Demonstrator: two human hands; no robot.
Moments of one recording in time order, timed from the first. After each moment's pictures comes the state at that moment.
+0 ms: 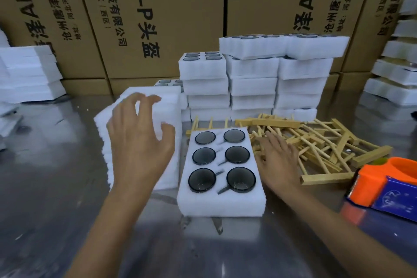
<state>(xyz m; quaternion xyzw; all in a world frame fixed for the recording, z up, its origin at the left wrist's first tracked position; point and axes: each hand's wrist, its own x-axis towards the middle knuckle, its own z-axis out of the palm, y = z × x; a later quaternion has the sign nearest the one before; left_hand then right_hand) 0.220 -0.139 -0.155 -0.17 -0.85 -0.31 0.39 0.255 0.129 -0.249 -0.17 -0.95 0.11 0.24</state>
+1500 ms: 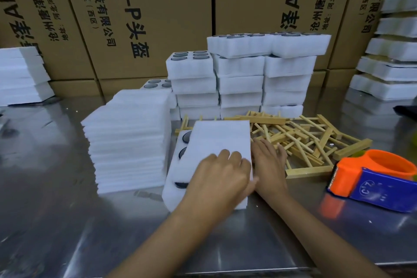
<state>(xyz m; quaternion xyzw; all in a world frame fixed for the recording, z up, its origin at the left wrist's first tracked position) 0.285 -0.043 -0.191 -0.46 -0.82 0.00 0.35 0.271 0.128 -0.264 -0.17 -0.95 0.10 0.26</state>
